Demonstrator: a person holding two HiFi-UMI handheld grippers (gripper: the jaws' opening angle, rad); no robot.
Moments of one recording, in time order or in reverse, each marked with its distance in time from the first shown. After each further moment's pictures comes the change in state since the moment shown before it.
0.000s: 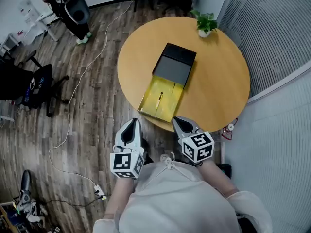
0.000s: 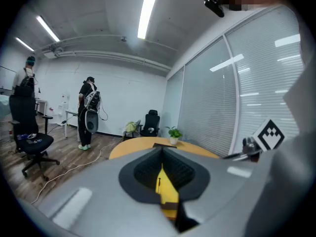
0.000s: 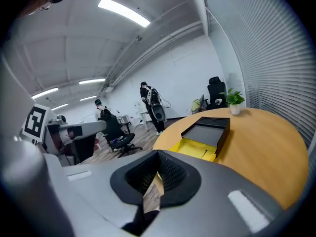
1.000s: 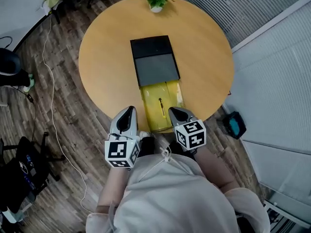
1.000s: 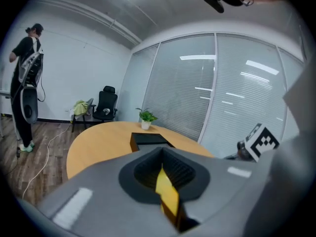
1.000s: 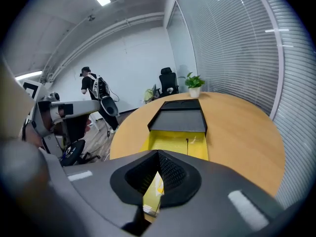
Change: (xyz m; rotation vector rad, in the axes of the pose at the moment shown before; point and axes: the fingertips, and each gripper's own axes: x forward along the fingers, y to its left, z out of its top) left arm 0.236 0.097 0.006 0.088 0.250 -0.614; right arm 0.161 -0.062 0.010 0.298 0.134 -0.563
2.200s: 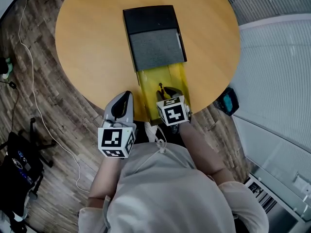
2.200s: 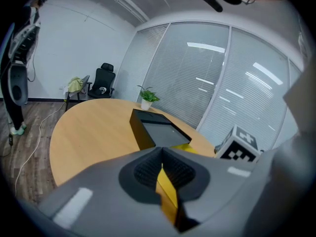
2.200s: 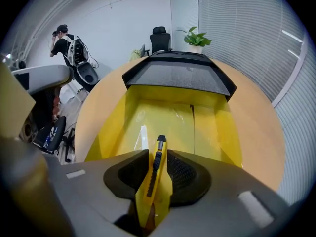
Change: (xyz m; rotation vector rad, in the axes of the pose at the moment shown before) left arm 0.086 0.062 -0.062 -0.099 0.198 -0.094; right arm 0.139 -0.025 -0.052 -0.011 0.437 -0.165
